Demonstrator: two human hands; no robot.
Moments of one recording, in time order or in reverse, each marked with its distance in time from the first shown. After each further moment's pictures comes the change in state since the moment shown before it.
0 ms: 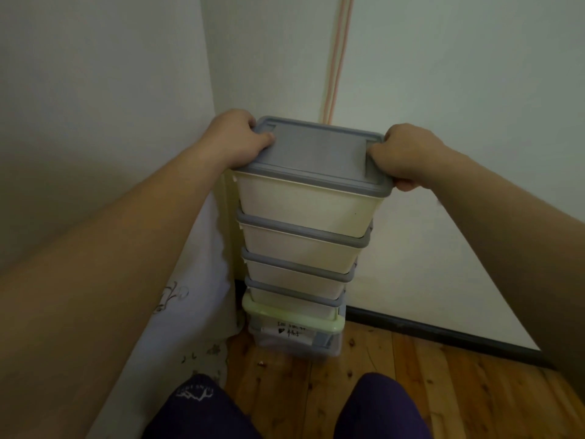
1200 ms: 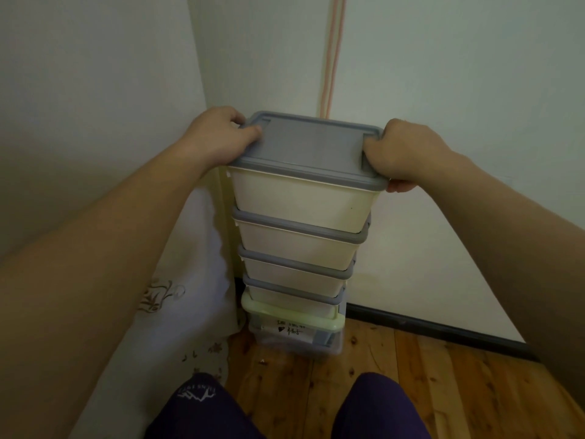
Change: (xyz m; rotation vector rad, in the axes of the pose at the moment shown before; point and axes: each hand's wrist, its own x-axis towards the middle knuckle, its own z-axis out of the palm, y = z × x) left_hand -0.002 -0.015 0.001 -0.120 0.015 -0.042; right_hand -0.004 0.004 0.008 0.019 0.010 -0.004
